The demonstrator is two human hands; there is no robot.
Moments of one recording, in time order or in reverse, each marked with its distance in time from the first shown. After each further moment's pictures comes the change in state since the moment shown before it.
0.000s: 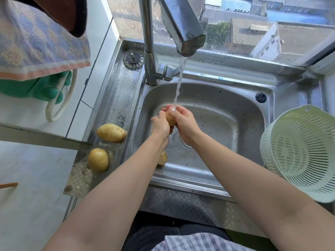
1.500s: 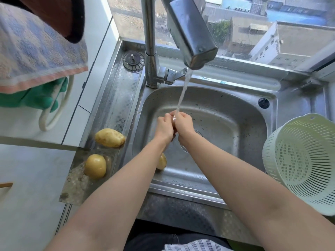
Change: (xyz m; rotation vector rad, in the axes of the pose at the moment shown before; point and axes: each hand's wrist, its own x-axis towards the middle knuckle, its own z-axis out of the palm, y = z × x) left_hand -0.005 0.013 0.001 0.314 -0.129 0.083; right_hand 0.027 0.006 0.011 -0.139 0.225 0.193
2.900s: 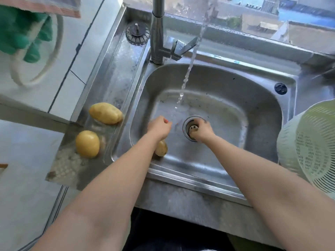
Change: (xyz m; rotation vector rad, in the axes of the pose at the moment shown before) left_hand 0.033 -0.080 -0.020 0.544 -0.039 -0.043; right_hand 0.047 0.085 -0.075 -1.088 -0.036 0.004
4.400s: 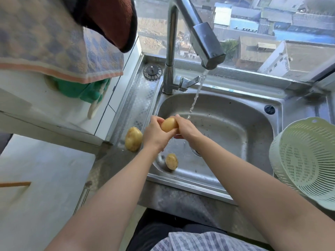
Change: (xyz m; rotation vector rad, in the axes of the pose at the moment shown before) left_hand -0.080 0.031 -0.082 -0.033 0.327 0.281; right_hand -0.098 -0.123 -0.045 0.728 -0.127 -0.214
